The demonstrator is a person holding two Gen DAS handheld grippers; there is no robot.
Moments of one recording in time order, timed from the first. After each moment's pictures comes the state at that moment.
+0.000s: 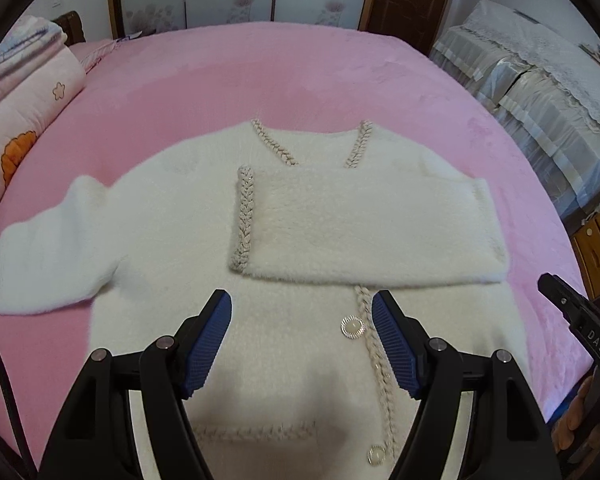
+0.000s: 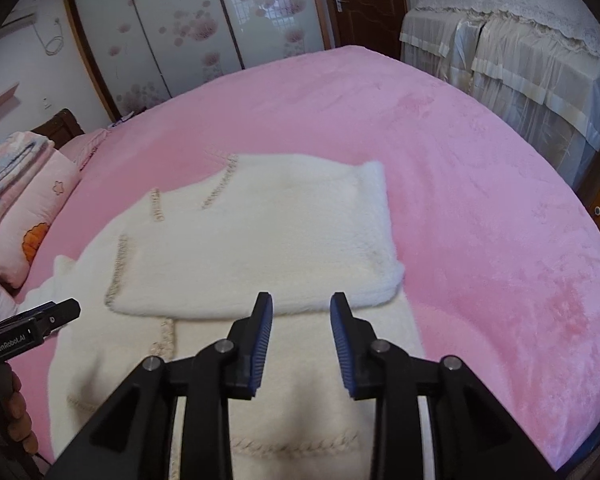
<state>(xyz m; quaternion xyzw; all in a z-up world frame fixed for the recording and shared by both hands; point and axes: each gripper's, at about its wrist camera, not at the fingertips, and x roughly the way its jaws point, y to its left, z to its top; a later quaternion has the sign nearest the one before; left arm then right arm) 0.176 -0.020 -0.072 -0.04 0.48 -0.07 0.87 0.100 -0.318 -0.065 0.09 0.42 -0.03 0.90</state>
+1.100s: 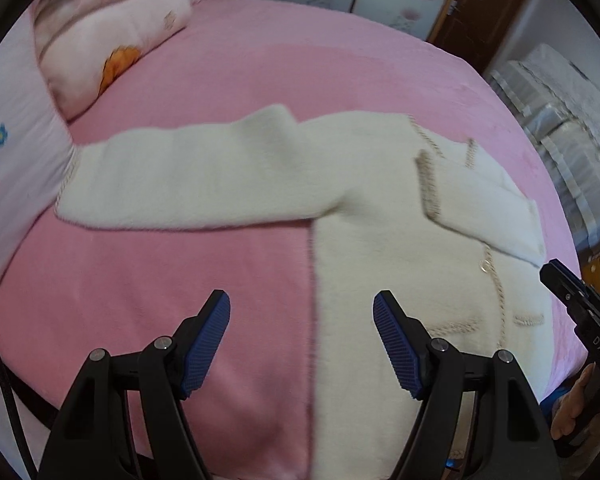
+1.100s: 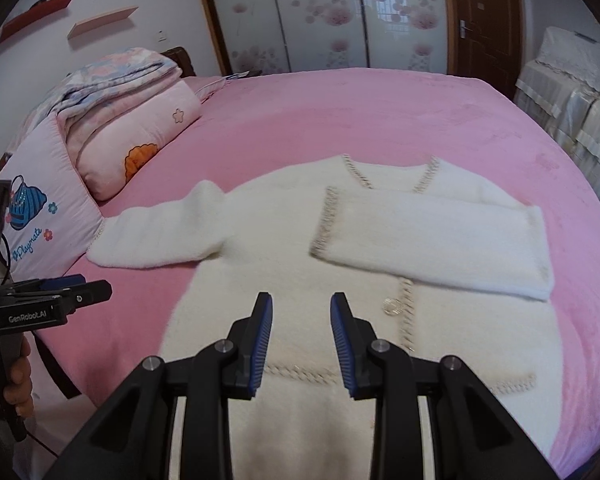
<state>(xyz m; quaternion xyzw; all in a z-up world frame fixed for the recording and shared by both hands) 0.092 0.258 -0.081 -0.14 0.52 -0.01 0.84 0.051 -0.074 -0.034 -0.01 0.42 0.12 0.90</state>
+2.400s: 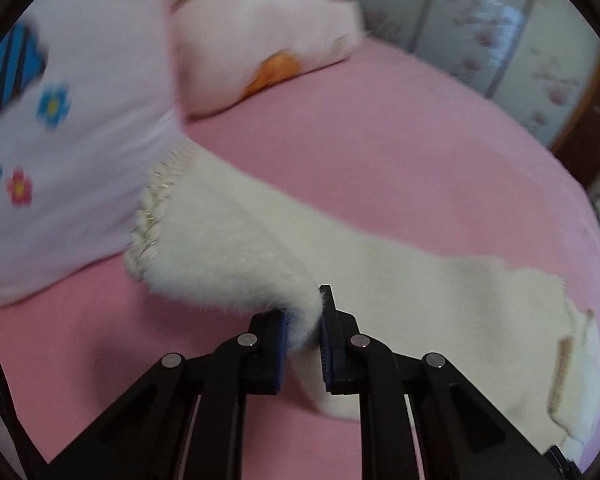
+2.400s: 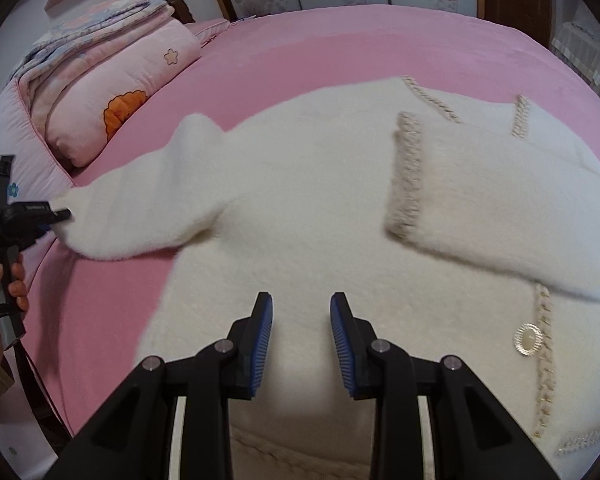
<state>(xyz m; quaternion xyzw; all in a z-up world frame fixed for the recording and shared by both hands) 0.176 0.375 -0.123 -0.20 0.42 0.18 0.86 0.149 -0.019 -0.152 0.00 0.51 0.14 0.85</state>
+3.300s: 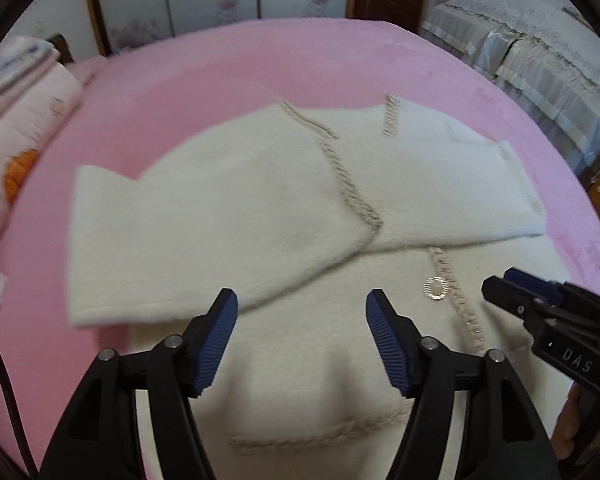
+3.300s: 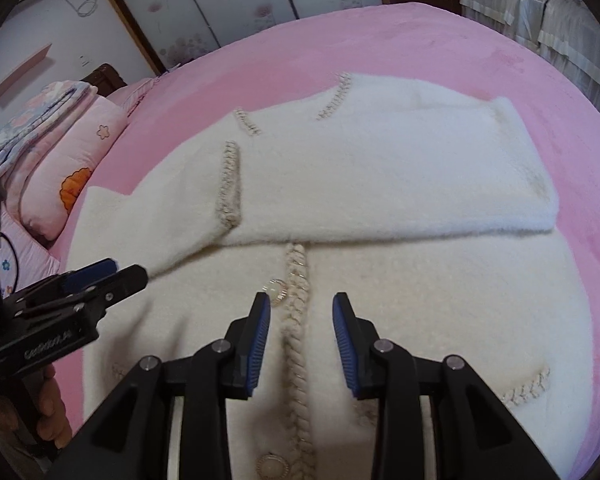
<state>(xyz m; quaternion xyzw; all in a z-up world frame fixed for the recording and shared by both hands) 0.152 0.028 -0.124 0.03 0.48 -0.07 0.88 0.112 -0.194 -0.124 0.10 0.49 0.06 0.87</state>
